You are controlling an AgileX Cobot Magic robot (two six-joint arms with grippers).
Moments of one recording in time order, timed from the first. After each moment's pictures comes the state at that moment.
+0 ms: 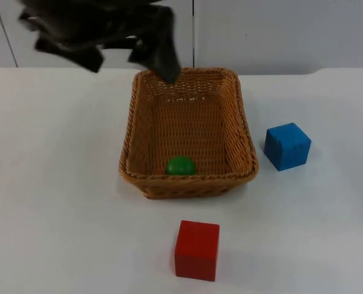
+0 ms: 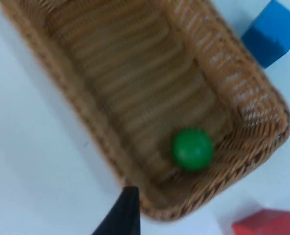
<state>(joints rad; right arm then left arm) 0.05 0.87 -0.73 -0.02 0.71 0.01 -0.42 1.56 -1.13 -0.31 0.65 0.21</state>
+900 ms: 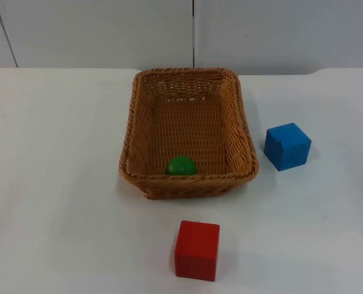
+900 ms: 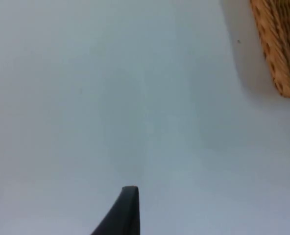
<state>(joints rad) 0.05 0.87 -0.73 -0.02 0.71 0.01 -0.01 0.99 -0.69 -0.23 0.74 0.20</state>
